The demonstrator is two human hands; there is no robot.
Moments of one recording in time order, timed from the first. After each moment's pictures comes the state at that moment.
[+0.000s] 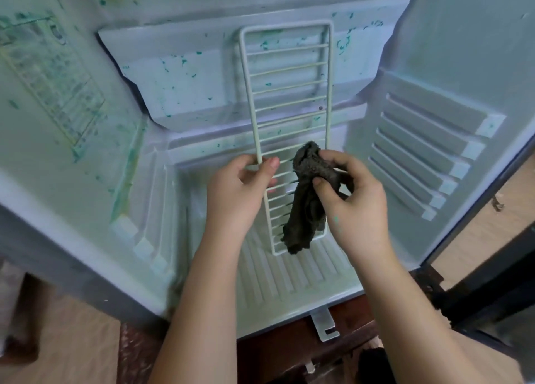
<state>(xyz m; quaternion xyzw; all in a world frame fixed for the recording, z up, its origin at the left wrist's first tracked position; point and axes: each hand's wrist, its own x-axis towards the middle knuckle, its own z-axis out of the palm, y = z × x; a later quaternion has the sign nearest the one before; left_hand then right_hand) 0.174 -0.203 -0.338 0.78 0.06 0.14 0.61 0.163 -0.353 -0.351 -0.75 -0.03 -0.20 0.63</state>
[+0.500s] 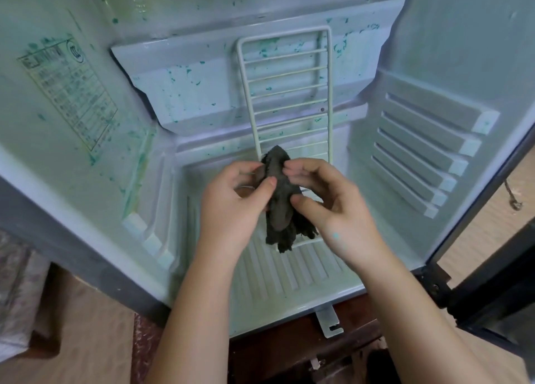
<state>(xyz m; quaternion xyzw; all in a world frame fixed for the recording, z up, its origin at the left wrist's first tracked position) 0.141 -0.206 -0.327 0.76 0.06 0.20 0.62 0.150 -0.344 -0.344 -0.65 -0.19 -0.05 0.73</state>
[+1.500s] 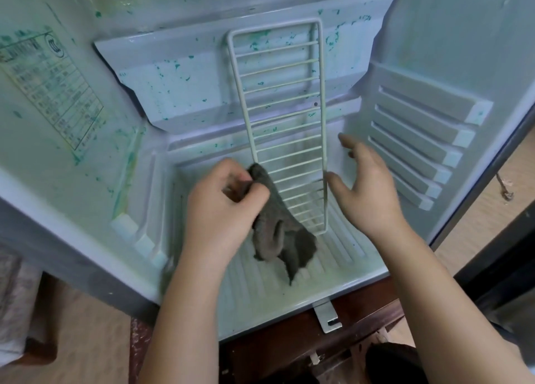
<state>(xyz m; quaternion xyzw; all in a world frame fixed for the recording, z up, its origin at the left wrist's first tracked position) 0.129 -0.197 -0.322 0.82 0.02 0.23 0.52 0.188 -0.389 -0.365 -0.88 -0.08 -0.23 0.42</state>
